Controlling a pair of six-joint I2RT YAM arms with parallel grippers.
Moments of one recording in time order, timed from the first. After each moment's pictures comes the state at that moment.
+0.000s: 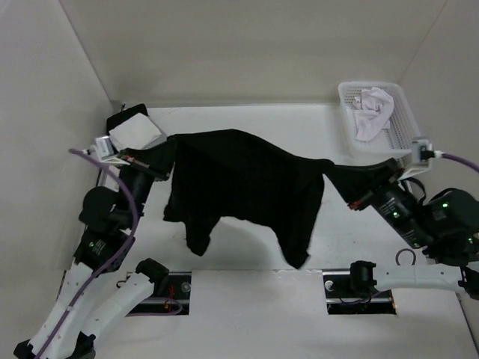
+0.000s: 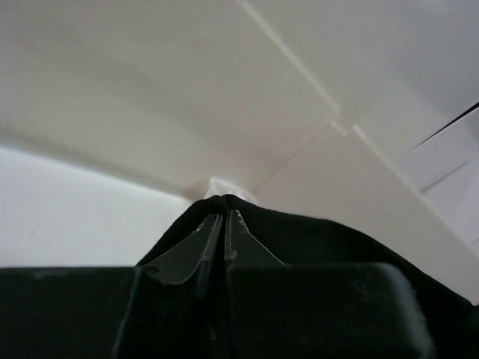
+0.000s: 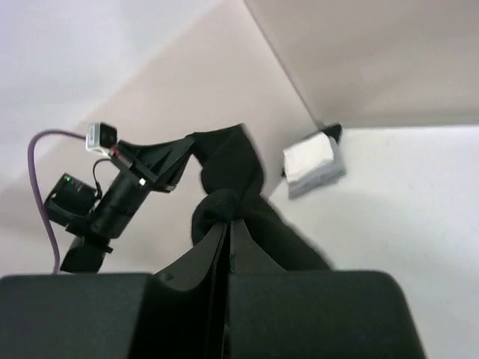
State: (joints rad) left arm -0.53 0.57 0.95 -0.11 -0.23 -0.73; right arm 1.38 0.65 1.23 -0.28 0.66 0.44
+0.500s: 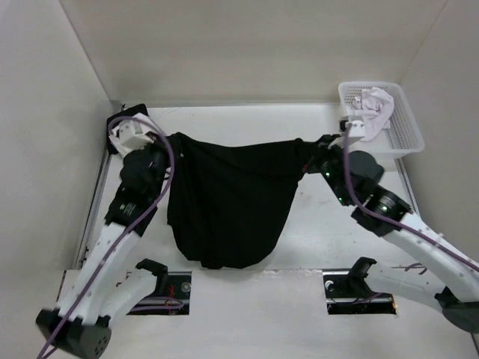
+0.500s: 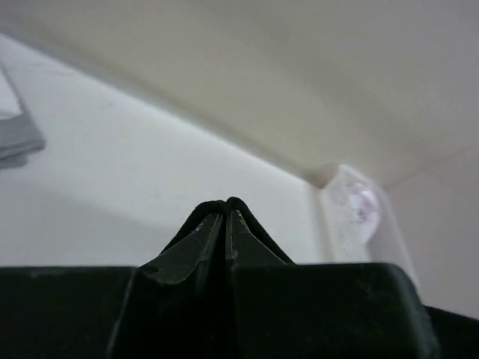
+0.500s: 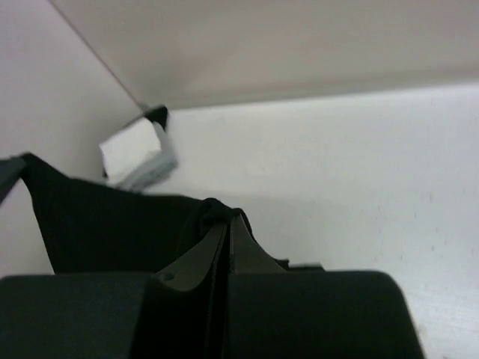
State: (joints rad) left arm -0.37 0.80 0.88 -0.10 -0.30 -0.68; right arm 0.83 0.91 1.08 -0.16 0.48 0.38
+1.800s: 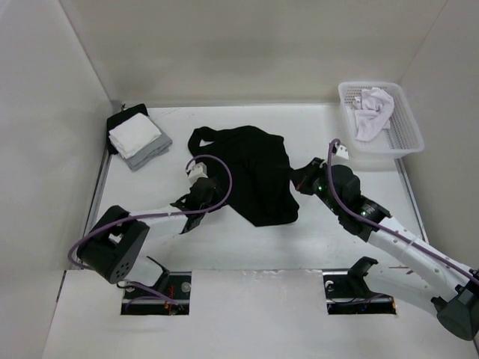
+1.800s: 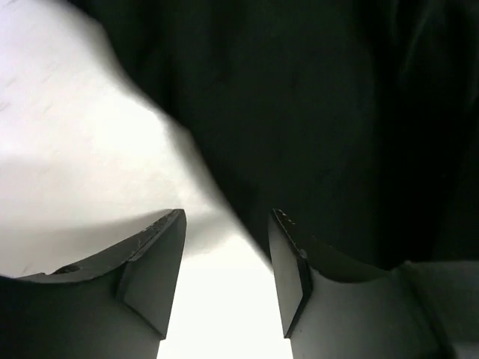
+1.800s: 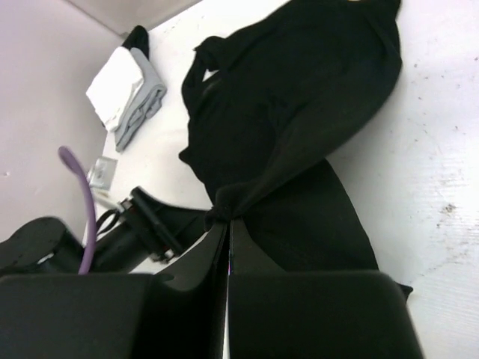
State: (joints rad) left arm -0.60 1.40 0.46 0.26 -0.24 -0.85; right arm 0.68 0.92 0.73 -0.09 0.24 0.76
